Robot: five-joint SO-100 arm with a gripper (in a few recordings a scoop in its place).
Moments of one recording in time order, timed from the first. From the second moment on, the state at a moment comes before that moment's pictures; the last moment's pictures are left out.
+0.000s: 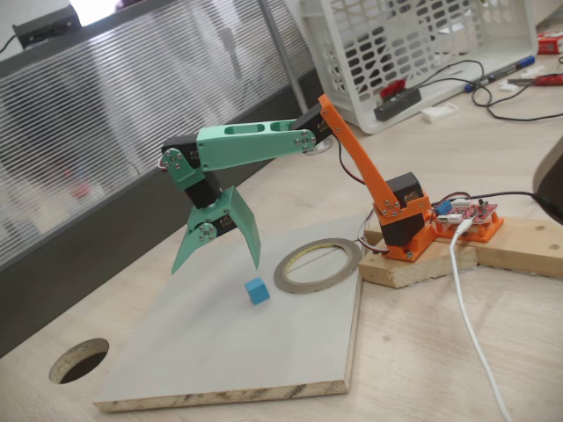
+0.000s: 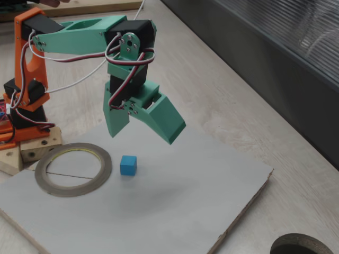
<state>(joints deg) -8.3 71.5 61.6 114.0 101.7</state>
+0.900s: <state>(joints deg) -8.3 59.7 61.6 114.0 101.7</state>
